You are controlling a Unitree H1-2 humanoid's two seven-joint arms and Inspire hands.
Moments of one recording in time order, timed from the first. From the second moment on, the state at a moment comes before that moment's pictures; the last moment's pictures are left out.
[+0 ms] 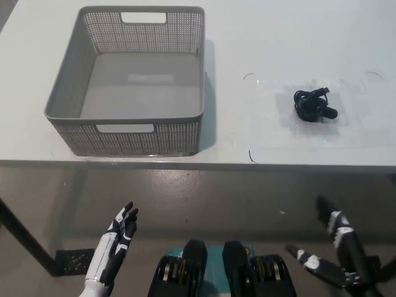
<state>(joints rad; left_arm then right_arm) 0.01 0.09 -0.04 0.19 0.06 -0.25 -0.04 0.08 -0.12 0.01 -0.01 -0.04 -0.26 0.05</state>
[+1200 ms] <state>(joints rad) 0.10 0.09 -0.04 0.20 0.06 -0.26 -0.04 -0.83 -0.45 0.22 0.17 -0.35 0.29 0.26</state>
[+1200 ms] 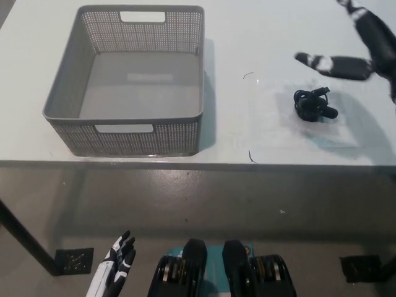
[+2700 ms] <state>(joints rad) 0.13 0.09 -0.04 0.20 0.05 -0.28 -0.06 -1.08 -0.36 0.56 0.96 -0.54 0.31 0.35</state>
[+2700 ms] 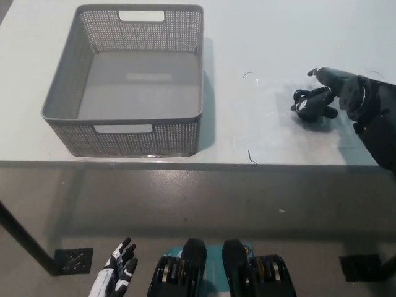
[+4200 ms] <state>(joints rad) 0.13 0.09 -0.04 0.21 0.06 -0.30 -0.06 -1.00 -0.32 0.33 1.18 -0.50 -0.15 -0.16</state>
